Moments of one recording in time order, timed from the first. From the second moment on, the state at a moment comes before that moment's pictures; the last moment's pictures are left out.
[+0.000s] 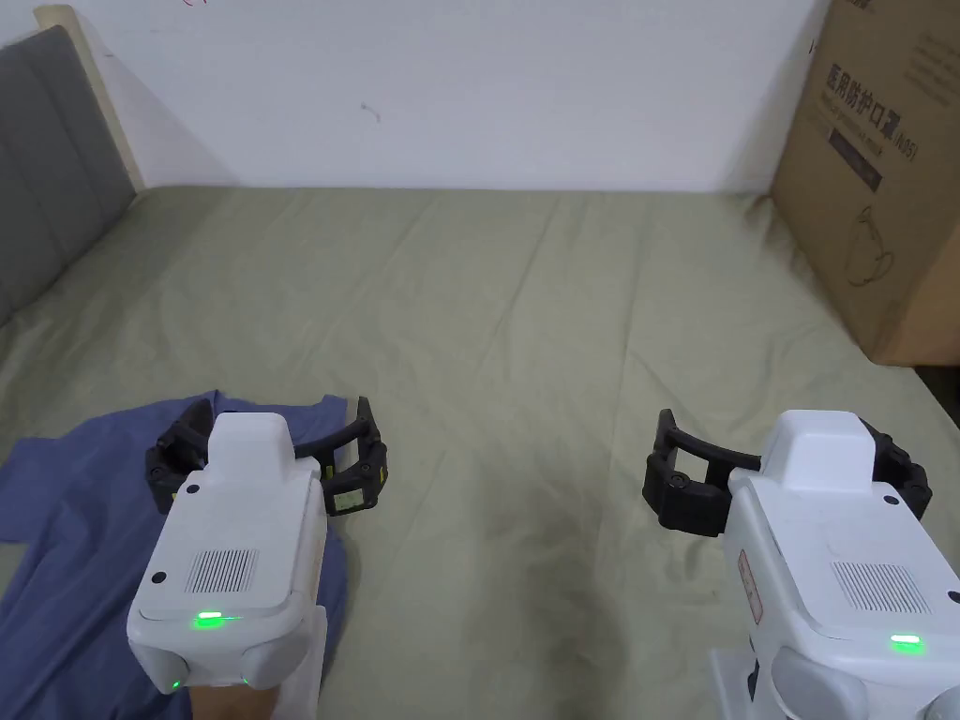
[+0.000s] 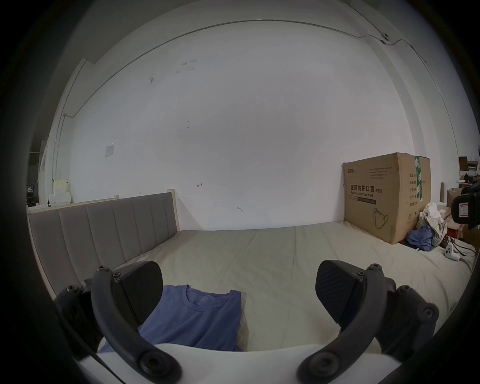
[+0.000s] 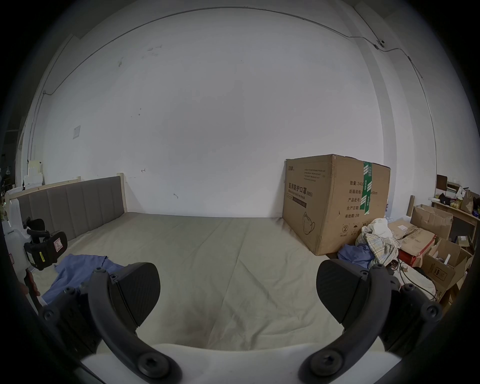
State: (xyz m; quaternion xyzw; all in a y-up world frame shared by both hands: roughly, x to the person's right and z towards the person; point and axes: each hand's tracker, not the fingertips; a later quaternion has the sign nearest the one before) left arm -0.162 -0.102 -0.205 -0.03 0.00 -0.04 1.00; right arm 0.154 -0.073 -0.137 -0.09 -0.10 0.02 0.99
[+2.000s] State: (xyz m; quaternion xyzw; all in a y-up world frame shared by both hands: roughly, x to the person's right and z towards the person) left arm -0.379 -0.081 -0.104 -0.07 0.23 -0.04 0.97; right arm -0.061 -0.063 -0.202 -0.08 0.18 0.00 0.98
